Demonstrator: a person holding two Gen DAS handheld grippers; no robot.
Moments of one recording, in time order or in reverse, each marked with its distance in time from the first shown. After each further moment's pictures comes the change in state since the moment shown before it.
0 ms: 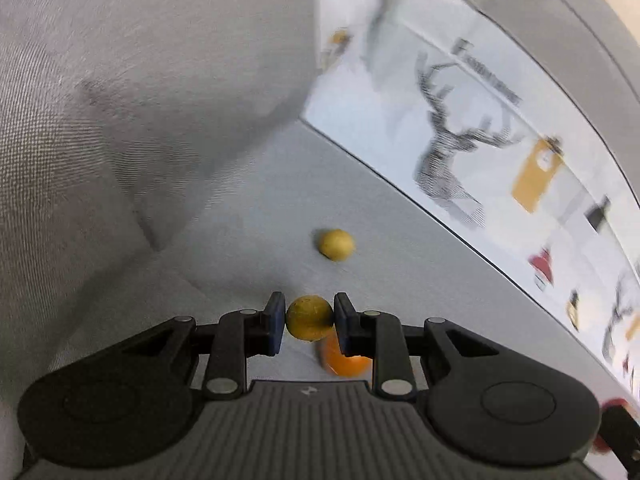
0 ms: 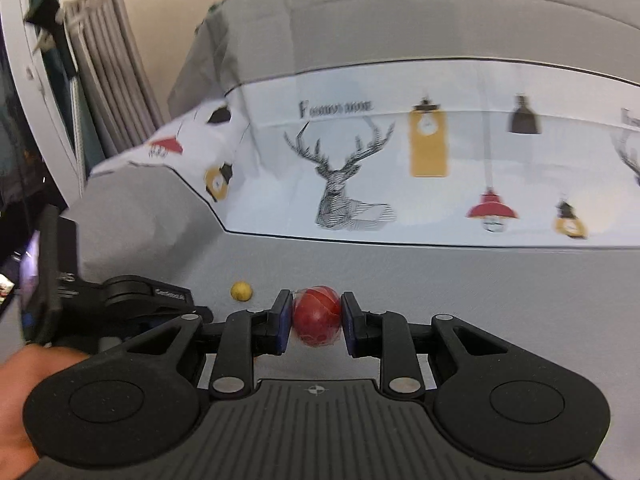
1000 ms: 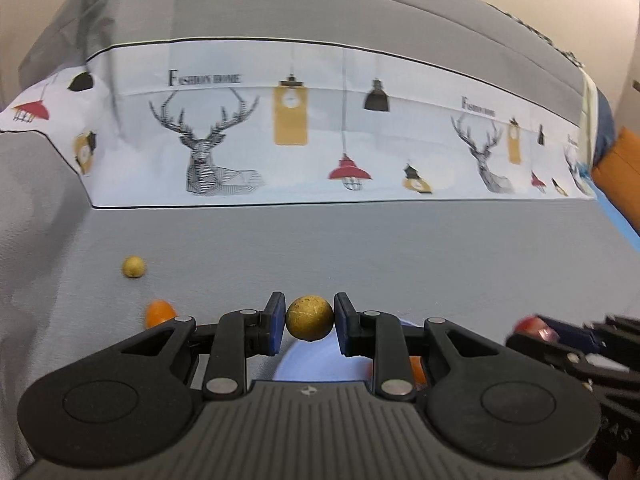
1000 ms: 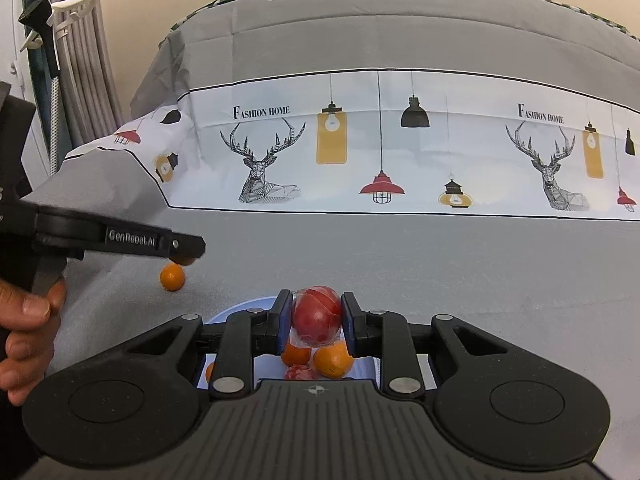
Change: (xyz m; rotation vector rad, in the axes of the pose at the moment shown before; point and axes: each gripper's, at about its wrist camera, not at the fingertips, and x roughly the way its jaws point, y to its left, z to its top) left arm -0.090 -0.122 -0.109 0.621 -0.115 -0.251; right arm -0.102 -0.058 -0.079 -0.030 -0.063 -0.153
